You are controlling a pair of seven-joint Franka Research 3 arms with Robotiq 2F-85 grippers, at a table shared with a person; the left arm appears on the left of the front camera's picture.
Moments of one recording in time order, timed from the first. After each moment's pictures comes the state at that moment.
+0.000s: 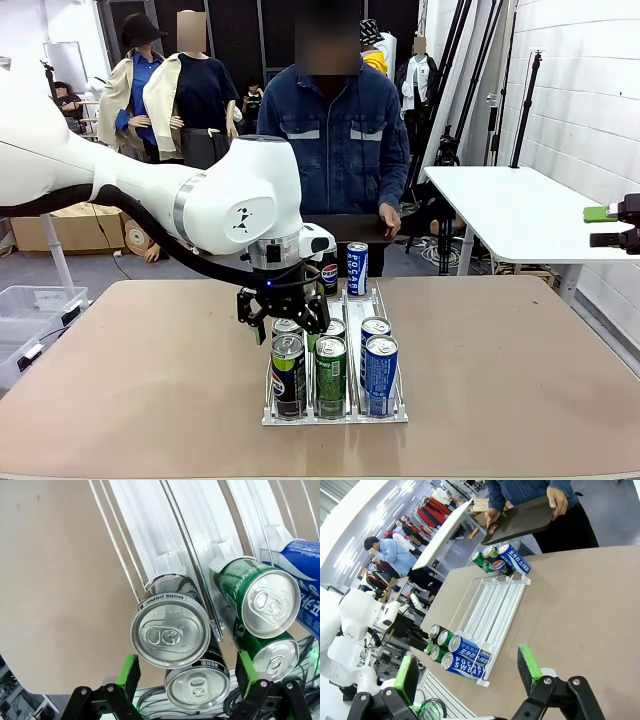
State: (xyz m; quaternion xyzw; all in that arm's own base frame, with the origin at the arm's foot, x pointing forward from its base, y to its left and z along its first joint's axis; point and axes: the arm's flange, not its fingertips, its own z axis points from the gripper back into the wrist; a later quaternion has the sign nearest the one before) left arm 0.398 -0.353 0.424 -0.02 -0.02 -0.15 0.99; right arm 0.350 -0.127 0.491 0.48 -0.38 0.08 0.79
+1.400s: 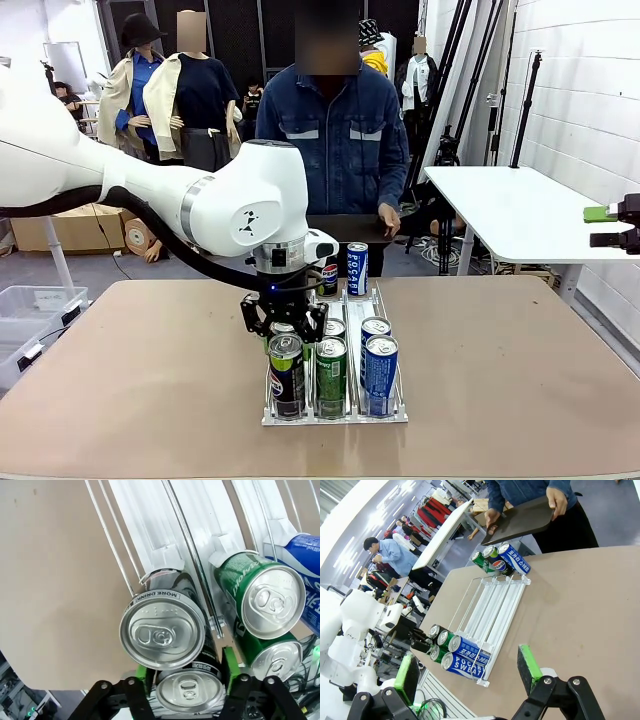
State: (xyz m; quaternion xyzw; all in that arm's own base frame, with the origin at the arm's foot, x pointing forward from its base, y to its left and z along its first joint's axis) left arm 0.395 -0.360 0.417 0.00 0.00 -0.15 0.99; right arm 0.350 -0.127 0.491 0.48 -0.38 0.08 0.79
